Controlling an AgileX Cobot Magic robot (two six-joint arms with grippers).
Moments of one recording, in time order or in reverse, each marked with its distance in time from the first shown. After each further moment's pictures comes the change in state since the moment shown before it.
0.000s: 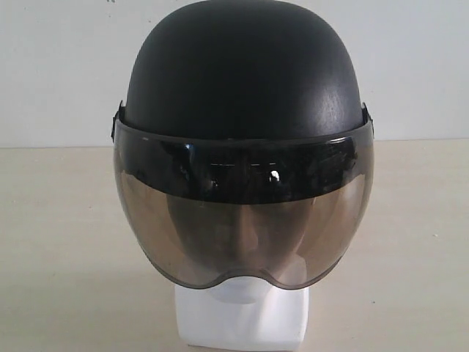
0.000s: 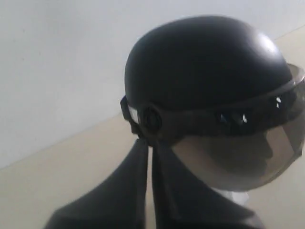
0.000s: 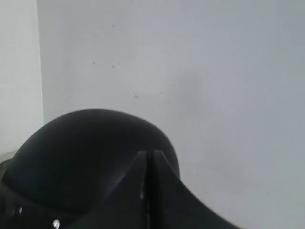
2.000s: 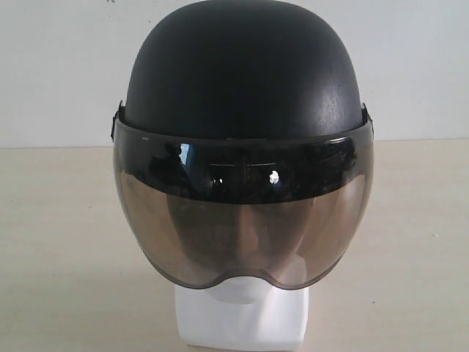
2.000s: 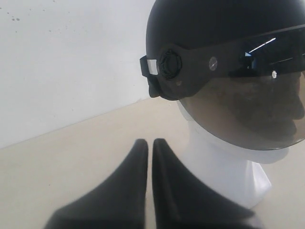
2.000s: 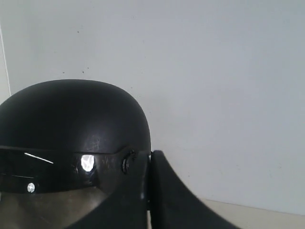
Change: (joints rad) left arm 0.000 -0.278 0.349 0.014 -0.167 -0.029; right arm -0.333 -0.316 0.352 0.122 -0.221 0.070
